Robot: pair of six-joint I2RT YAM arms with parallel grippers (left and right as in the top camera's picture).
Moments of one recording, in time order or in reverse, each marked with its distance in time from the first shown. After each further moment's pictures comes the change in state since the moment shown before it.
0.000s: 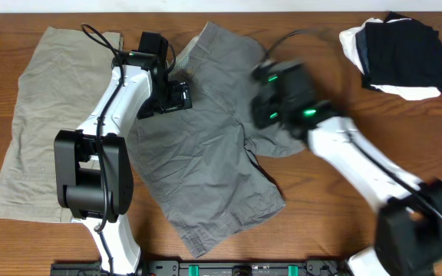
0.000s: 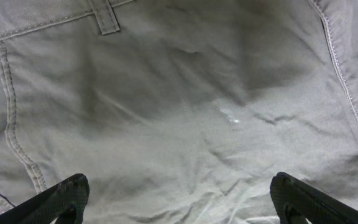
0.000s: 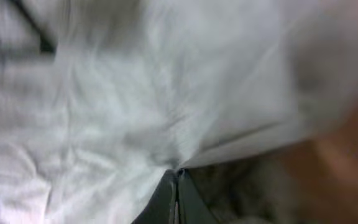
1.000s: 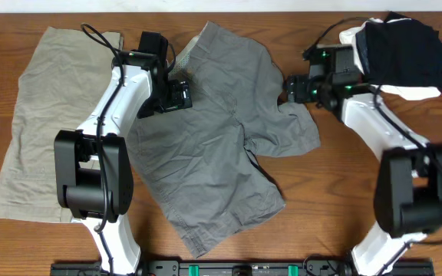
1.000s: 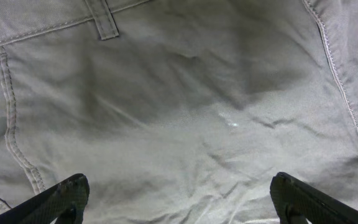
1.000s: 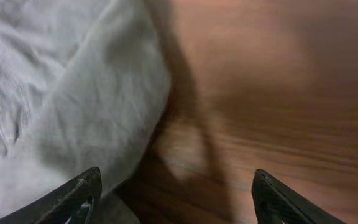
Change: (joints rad) left arm 0.000 0.000 0.000 0.010 0.000 0.000; right arm -0.365 0.167 0.053 0.152 -0.122 0.006
